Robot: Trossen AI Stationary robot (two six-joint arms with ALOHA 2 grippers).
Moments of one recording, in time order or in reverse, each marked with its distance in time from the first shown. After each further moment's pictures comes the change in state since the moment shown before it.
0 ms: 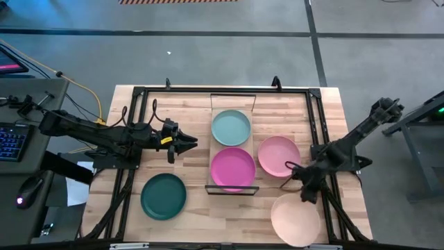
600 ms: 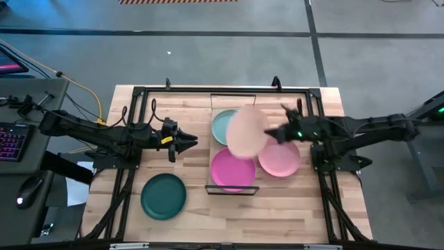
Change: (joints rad) left arm 0.000 0.000 0.000 0.003 -0.043 0.001; right arm -0.592 -0.031 0.216 0.200 0.663 -0.219
